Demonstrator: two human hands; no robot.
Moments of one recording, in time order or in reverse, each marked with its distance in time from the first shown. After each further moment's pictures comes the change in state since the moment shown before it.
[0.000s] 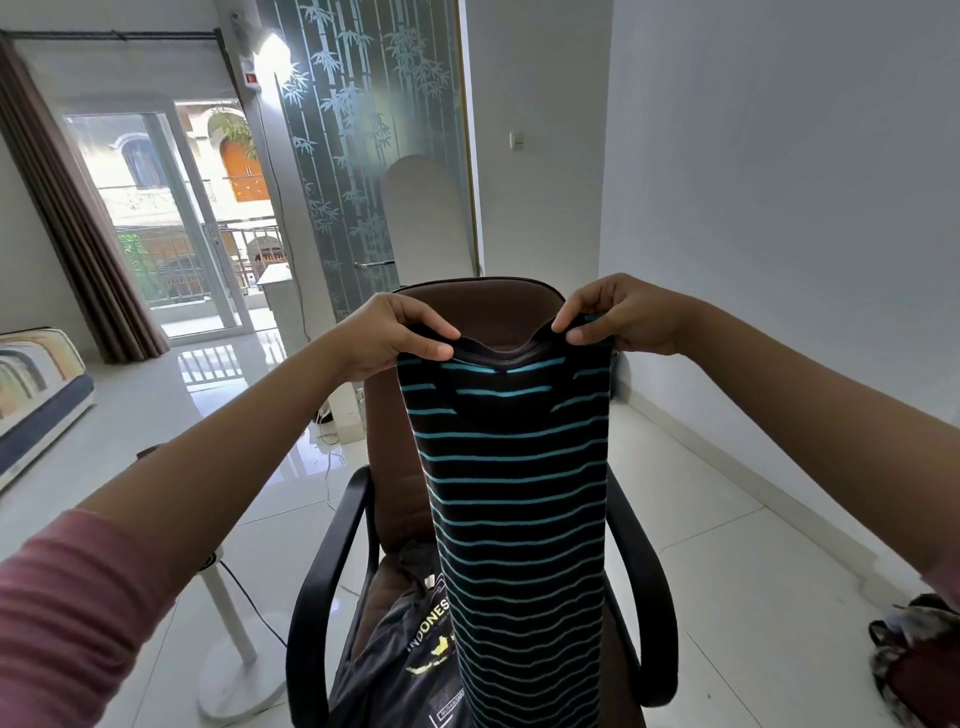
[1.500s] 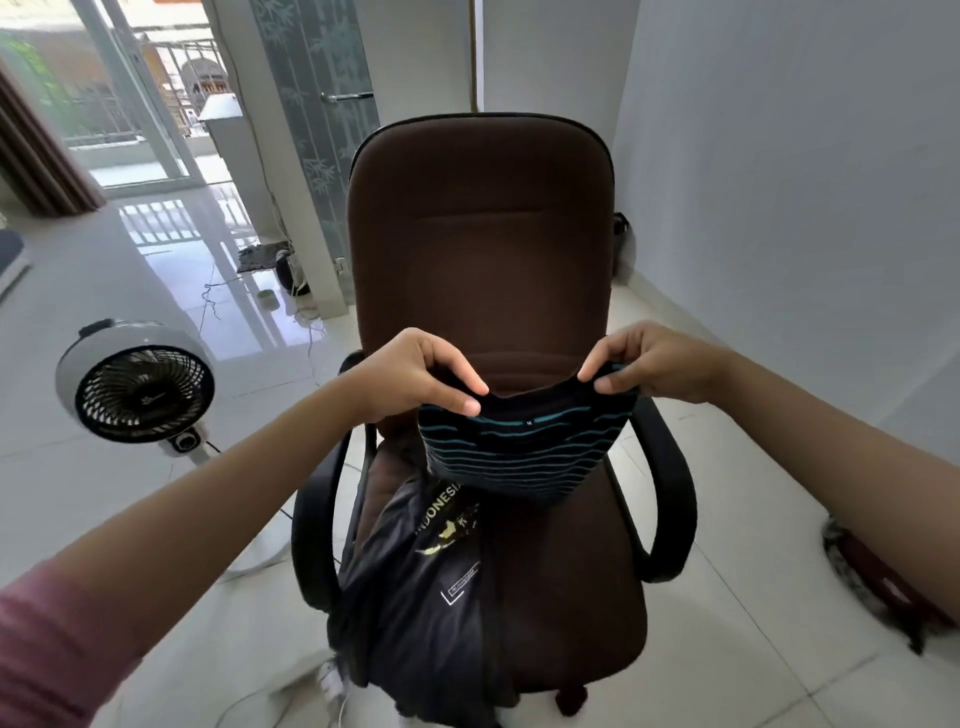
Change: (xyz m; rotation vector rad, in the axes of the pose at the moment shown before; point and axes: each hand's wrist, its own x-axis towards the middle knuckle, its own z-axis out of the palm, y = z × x) left_hand -0.050 -0.142 0.033 0.051 -0.147 -0.220; right_hand 0.017 0.161 0.073 0.167 -0.084 0.342
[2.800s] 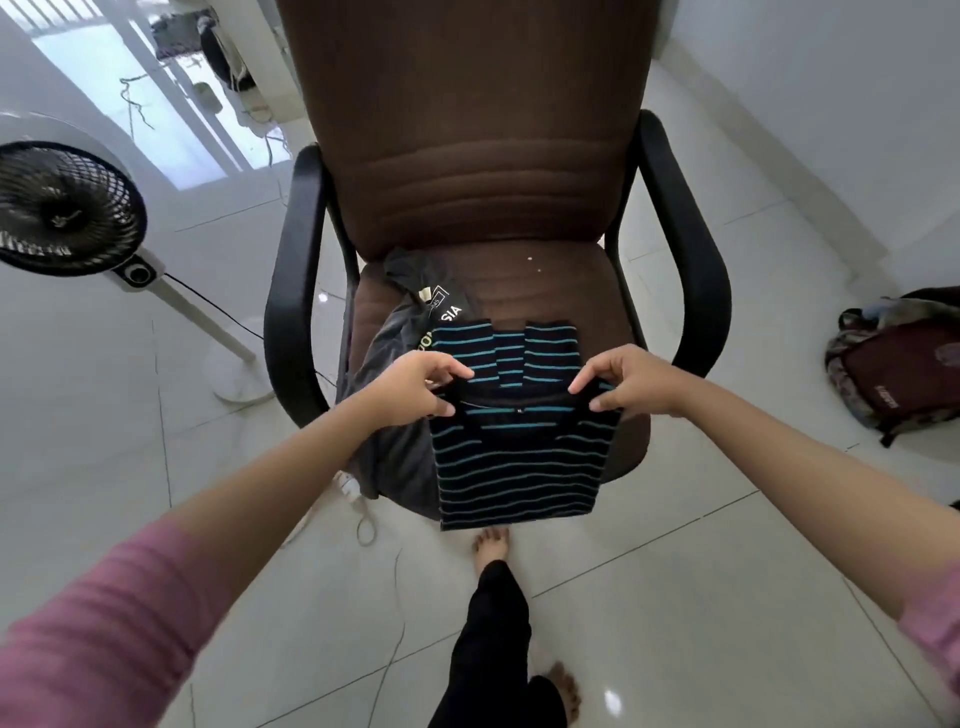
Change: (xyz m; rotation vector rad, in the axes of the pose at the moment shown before) left_hand -0.021 -0.231 0.111 0.152 -0.142 -0.424; right_hand 0.006 0.226 0.089 -0.085 0.068 0.452
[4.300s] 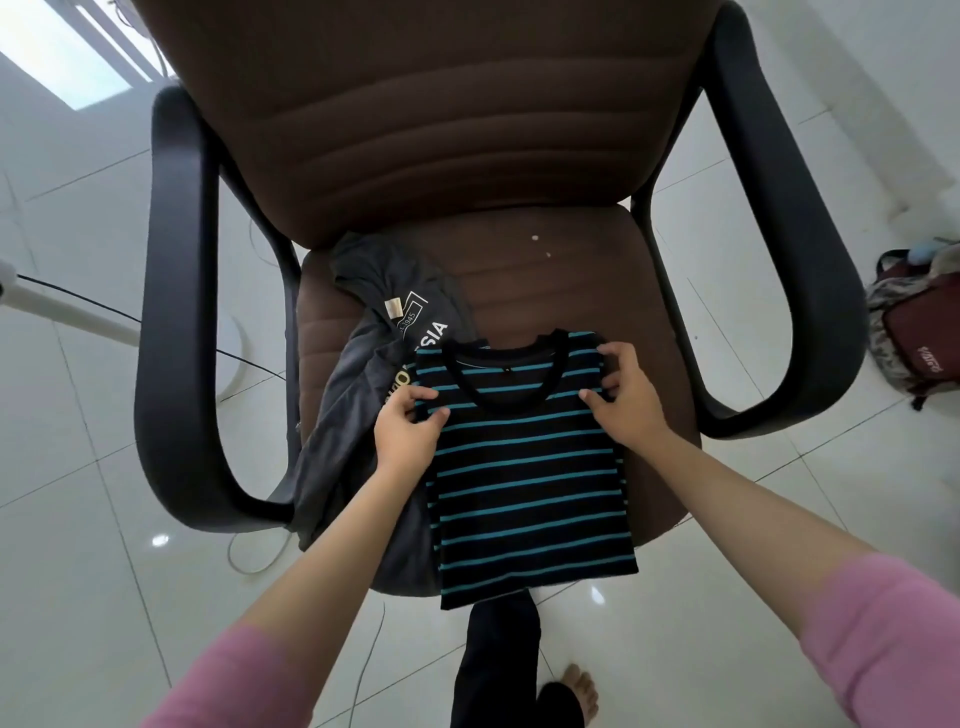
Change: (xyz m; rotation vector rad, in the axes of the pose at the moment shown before) left_hand 0.145 -0.102 0.052 -0.546 0.505 -0.388; right_hand 0.184 0.098 0.018 -0.030 0.585 0.165
